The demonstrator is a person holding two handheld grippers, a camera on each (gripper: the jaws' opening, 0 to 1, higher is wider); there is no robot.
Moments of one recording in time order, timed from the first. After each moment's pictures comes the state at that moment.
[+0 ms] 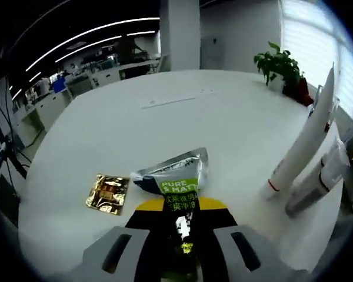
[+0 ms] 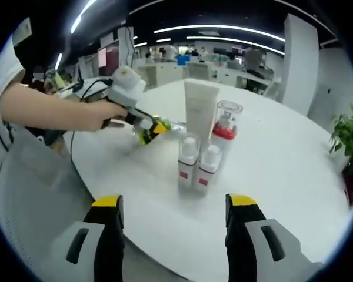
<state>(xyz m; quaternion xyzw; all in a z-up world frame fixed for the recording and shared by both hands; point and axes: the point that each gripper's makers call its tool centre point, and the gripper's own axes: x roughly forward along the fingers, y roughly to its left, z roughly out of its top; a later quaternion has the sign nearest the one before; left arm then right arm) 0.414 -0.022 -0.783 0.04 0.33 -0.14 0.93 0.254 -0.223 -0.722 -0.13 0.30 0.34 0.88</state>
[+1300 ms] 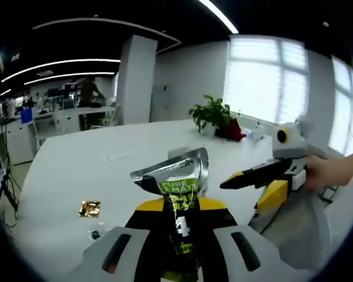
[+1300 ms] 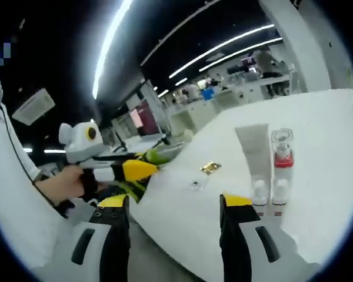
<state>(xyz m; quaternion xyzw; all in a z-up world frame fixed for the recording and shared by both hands) 0.247 -0.066 -0.622 -0.03 0.17 -0.34 0.92 0.228 -0.122 -0.630 0.18 0.19 0.48 0.84</state>
